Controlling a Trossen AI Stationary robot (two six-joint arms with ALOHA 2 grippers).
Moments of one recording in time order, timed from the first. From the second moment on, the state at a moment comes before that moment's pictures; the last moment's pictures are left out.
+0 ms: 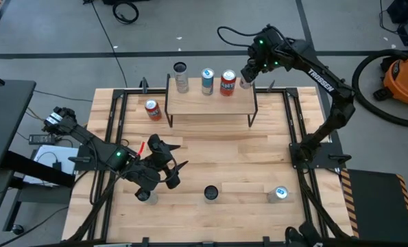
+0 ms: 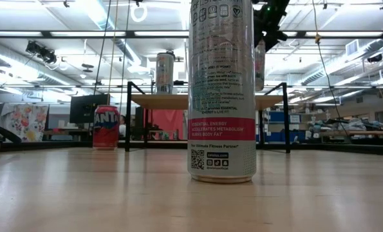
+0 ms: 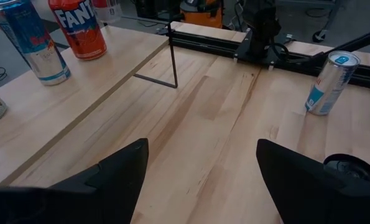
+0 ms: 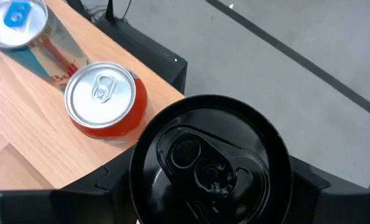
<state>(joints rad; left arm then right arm) -0.55 1.34 1.17 -0.54 -0.92 -0.59 -0.73 1.57 1.87 -1.20 0.10 0.11</state>
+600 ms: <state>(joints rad) -0.55 1.34 1.17 -0.54 -0.92 -0.59 -0.72 1.63 1.87 -1.21 0.09 0.12</state>
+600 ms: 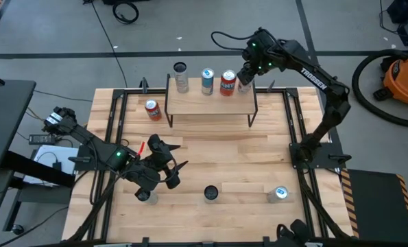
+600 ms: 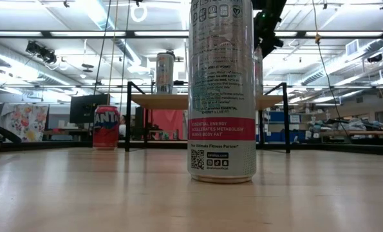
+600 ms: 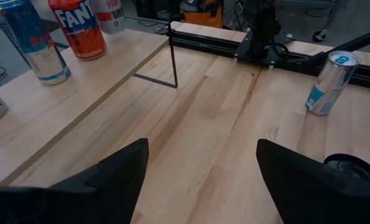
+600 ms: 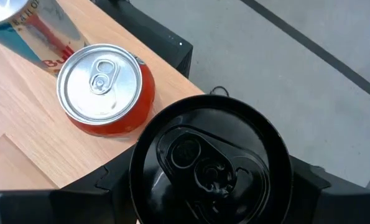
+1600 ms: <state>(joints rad) -0.55 1.34 1.17 -0.55 -0.87 -0.59 -0.74 1.65 1.86 -1.20 0.09 0.10</state>
